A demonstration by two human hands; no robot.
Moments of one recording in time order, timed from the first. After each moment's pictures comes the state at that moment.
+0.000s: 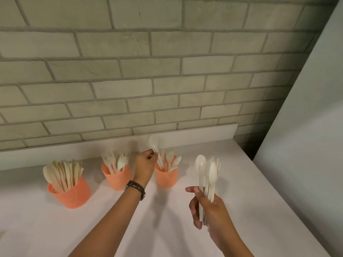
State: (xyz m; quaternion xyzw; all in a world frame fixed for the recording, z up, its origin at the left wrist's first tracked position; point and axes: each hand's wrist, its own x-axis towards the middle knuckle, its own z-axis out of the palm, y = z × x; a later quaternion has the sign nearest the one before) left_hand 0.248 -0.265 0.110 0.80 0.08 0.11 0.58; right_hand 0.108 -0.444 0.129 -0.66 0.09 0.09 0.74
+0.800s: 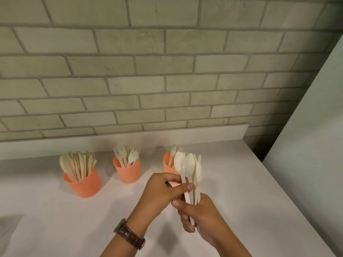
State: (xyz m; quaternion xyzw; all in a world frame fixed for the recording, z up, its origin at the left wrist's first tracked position) left_hand 0.122 -0.278 0.175 0.78 0.01 -0.06 0.62; right_hand 0.102 -0.410 0.141 -0.63 -0.02 0.21 0.75
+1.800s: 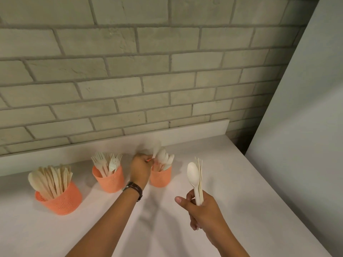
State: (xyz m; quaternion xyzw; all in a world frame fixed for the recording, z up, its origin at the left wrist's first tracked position) left_hand 0.246 -0.278 0.106 0.85 0.10 0.08 0.51; right_hand 0.108 -0.442 0.129 -0.71 0.12 0.08 0.69
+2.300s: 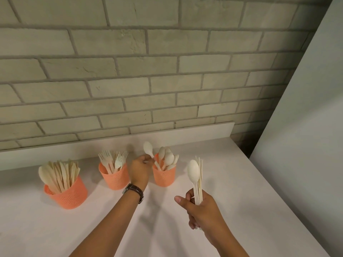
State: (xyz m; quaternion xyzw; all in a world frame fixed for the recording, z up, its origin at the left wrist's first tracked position) left_hand 0.240 -0.266 0.099 0.80 0.15 0.11 0.57; right_hand 0.107 -0.432 0.132 -0.70 0.10 0.10 0.70
